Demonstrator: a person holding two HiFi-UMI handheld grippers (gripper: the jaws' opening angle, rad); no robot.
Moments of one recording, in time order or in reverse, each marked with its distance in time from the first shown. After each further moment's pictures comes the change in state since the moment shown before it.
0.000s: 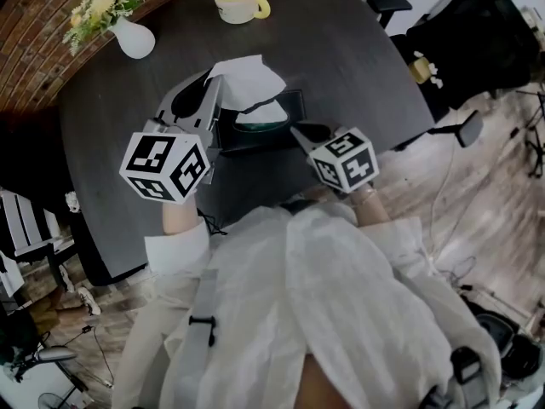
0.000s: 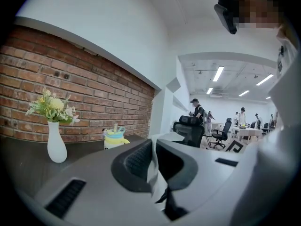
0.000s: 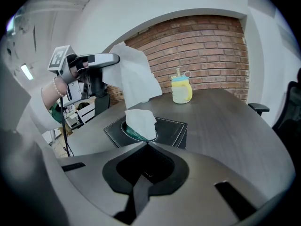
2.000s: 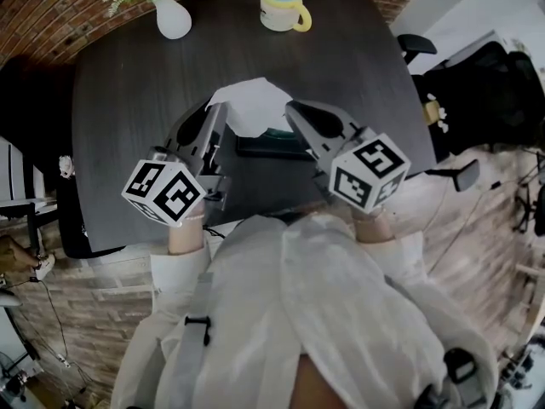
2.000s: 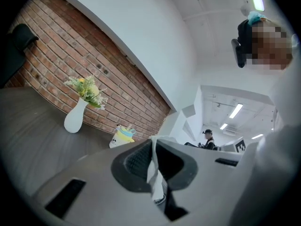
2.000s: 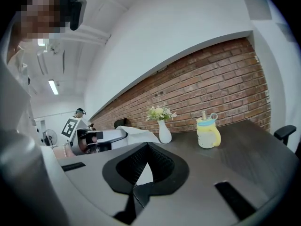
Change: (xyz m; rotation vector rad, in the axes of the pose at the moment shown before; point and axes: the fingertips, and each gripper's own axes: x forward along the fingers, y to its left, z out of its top) left arm -0.075 0.017 -0.020 -0.423 -0.219 0.083; right arm -0.050 0.076 0.154 -0.059 -0.408 0.242
